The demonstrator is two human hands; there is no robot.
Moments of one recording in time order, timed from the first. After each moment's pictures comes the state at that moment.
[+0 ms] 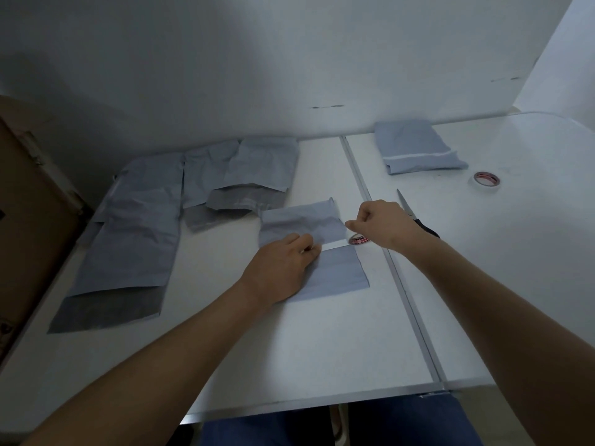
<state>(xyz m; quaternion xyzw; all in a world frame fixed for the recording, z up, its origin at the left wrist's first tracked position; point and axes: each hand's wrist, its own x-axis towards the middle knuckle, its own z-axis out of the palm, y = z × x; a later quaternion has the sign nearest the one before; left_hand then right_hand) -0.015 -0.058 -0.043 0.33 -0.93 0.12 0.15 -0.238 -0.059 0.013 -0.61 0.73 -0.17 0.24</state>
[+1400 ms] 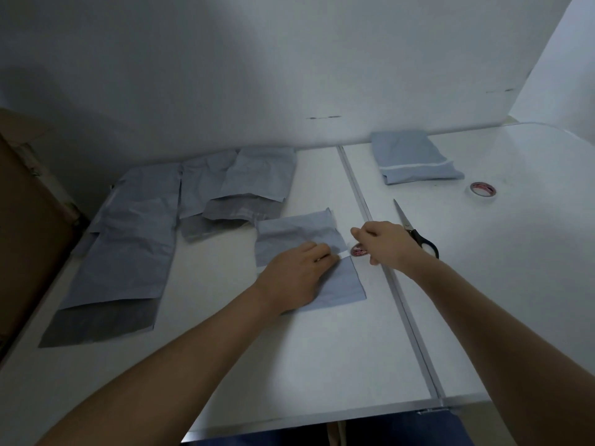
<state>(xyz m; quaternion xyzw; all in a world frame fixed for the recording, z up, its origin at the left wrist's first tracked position) -0.040 -0.067 -0.046 0.26 -0.95 0.03 0.14 -0.249 -0.047 0.001 -0.58 0.73 -0.21 0.31</state>
